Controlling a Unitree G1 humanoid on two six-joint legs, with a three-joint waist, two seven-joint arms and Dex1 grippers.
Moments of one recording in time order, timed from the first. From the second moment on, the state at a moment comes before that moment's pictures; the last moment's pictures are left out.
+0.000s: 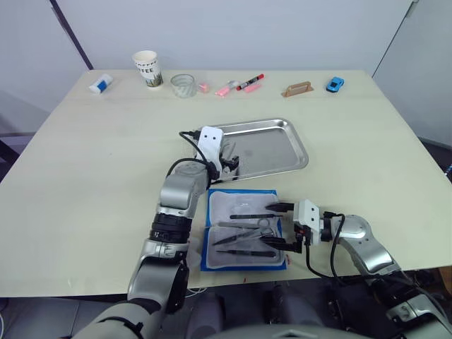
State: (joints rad) left arm -0.65 0.19 -0.01 0.10 -0.12 0.87 -0.20; right arm -0.20 -0.43 0.35 0.16 0.19 -0.12 1.04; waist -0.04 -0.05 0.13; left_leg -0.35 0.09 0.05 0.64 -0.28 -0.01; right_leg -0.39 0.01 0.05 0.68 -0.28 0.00
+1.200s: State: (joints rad) left arm -0.47 0.68 -0.22 0.27 -0.20 0.01 -1.42; right arm -0.20 -0.42 0.35 0.16 0.18 -0.12 1.03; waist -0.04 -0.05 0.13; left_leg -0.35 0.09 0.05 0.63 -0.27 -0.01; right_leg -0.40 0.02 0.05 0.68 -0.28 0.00
